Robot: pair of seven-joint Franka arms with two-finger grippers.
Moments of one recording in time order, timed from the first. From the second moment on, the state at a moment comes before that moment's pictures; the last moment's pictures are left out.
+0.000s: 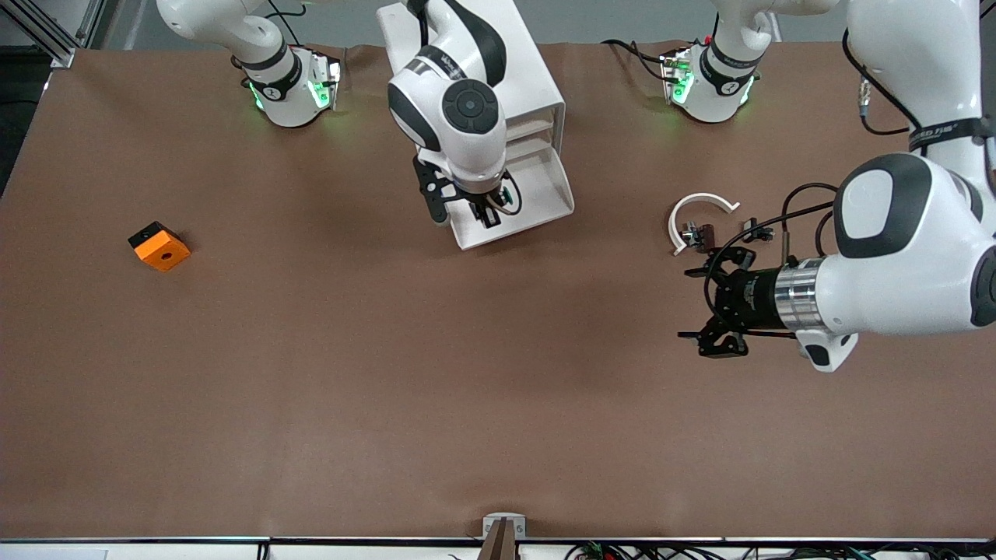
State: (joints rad) left arm -0.19 0.51 -0.01 -1.19 -0.36 1.58 -1.50; right arm 0.85 0.44 0.01 -1.63 0.09 1.99 2.08
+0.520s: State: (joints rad) left arm -0.19 0.38 -0.02 -1.20 -0.02 1.55 -0.90; right arm 0.95 0.55 0.00 -1.63 0.09 2.12 2.25
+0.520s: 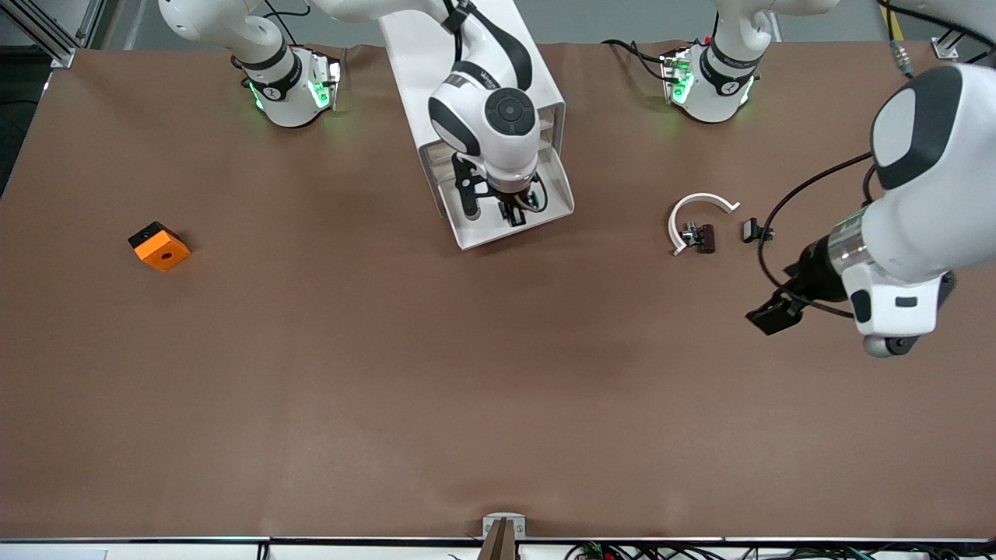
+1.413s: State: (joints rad) left arm -0.14 0.22 -0.03 -1.36 0.02 1.53 -0.59; right arm 1.01 0.62 0.00 -1.57 0.09 2.15 2.36
